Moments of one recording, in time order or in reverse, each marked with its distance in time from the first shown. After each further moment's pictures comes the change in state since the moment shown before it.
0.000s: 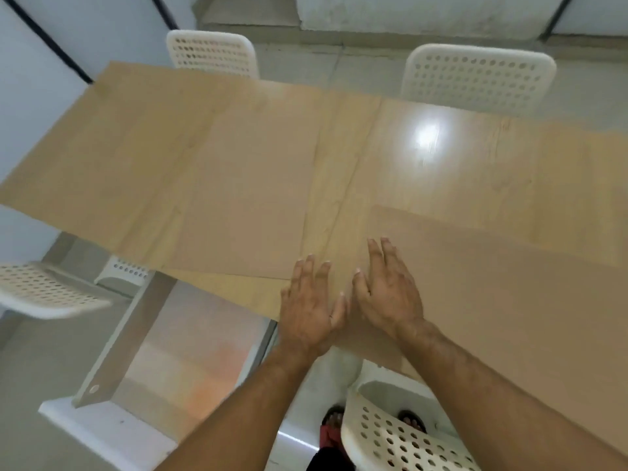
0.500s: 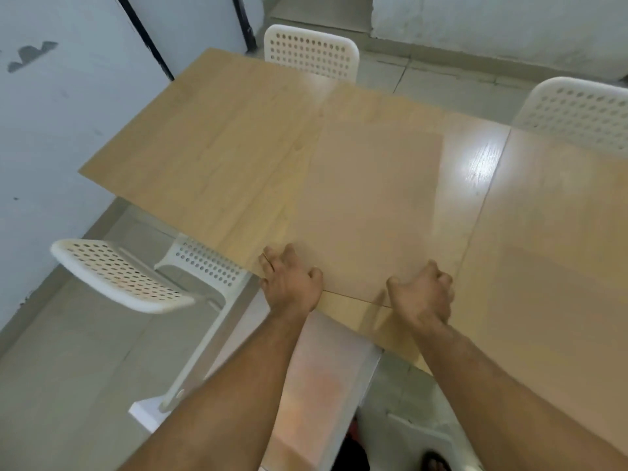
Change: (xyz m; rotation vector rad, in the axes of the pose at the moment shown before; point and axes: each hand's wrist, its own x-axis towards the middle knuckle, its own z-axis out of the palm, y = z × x) left_hand 0.075 -0.231 -0.102 -0.083 -0.027 -0.569; right_hand 0.061 -0.183 0.088 0.154 0.082 0.504
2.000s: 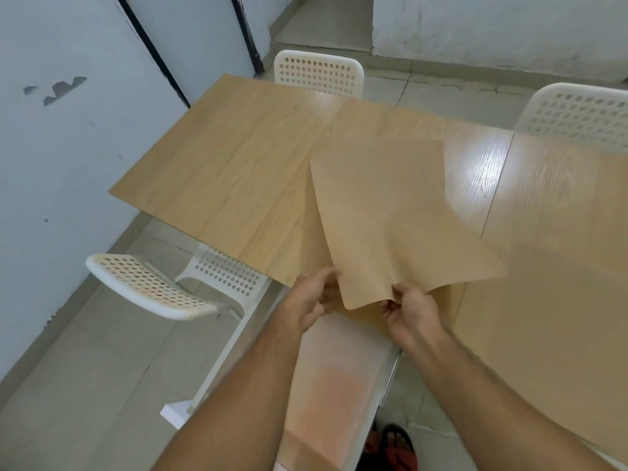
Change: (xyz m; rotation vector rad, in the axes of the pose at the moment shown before) left_hand -0.025 -0.004 -0.044 -1.144 -0.578 -0.256; right_hand -0.046 -0.021 0.017 1.428 -0.389 0.491
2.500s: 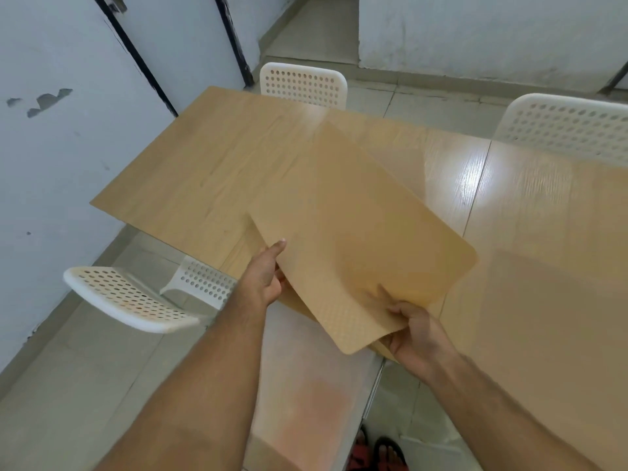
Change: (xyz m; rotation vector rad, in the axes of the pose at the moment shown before) left_hand 0.049 0.042 -0.030 -0.295 0.149 0.068; right_hand -0.010 -0.025 -0.049 -0.058 -0.250 0.124
